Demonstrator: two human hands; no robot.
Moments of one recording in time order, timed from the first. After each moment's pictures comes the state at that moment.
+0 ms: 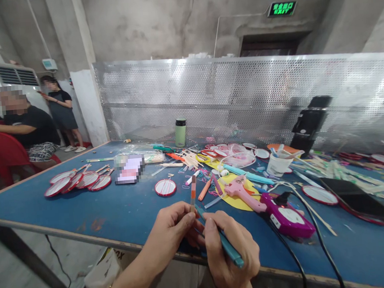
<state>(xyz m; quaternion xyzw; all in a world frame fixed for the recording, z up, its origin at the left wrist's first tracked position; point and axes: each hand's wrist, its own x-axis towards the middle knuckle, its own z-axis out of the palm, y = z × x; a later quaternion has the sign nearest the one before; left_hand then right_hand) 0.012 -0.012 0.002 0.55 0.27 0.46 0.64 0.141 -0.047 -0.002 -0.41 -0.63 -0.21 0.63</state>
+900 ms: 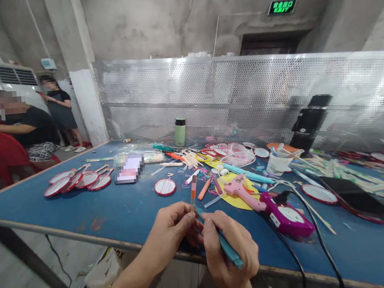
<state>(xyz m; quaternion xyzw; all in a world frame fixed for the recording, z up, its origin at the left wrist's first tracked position) 0.012 -0.014 0.005 0.55 0.28 0.46 0.63 0.143 -0.046 -0.005 -0.41 -0.63 -0.22 0.62</state>
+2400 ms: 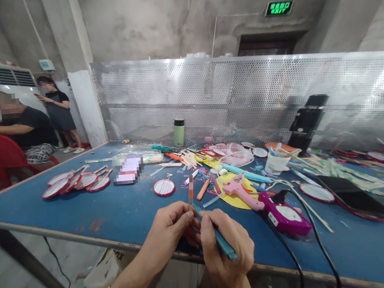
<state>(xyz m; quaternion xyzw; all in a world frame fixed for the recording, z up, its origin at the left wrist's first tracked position) 0.012 -0.014 0.004 0.56 0.28 0.46 0.63 0.140 -0.046 0.004 -0.41 -0.65 -0.22 0.60</state>
